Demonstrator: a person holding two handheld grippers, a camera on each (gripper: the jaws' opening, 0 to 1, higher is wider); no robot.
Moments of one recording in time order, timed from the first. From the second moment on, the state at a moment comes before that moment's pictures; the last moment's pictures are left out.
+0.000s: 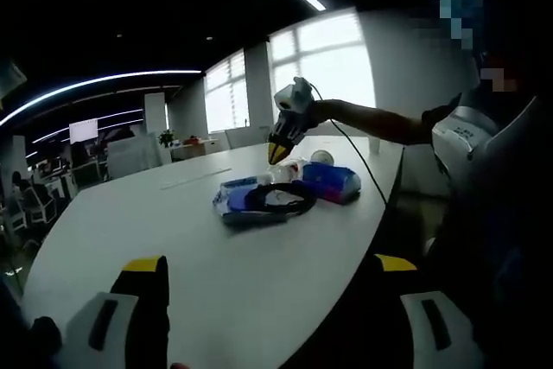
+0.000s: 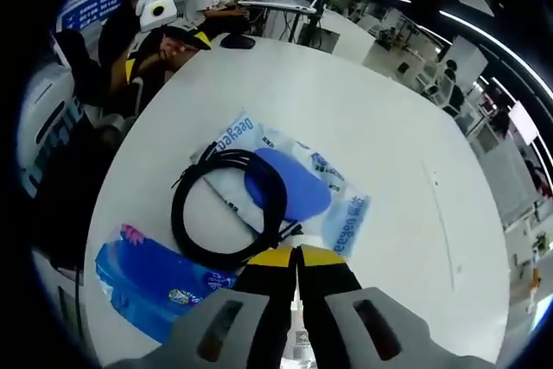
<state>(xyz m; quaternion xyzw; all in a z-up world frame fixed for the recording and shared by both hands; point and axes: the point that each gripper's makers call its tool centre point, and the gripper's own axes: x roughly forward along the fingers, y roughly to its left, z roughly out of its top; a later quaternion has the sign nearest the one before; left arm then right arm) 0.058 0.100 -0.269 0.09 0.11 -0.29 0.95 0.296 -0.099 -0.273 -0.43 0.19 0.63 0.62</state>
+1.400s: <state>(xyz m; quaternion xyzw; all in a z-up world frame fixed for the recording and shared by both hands) 0.053 0.099 -0.272 0.09 0.11 -0.29 0.95 0.299 -0.091 -0.287 -0.44 0.22 0.63 0.61</state>
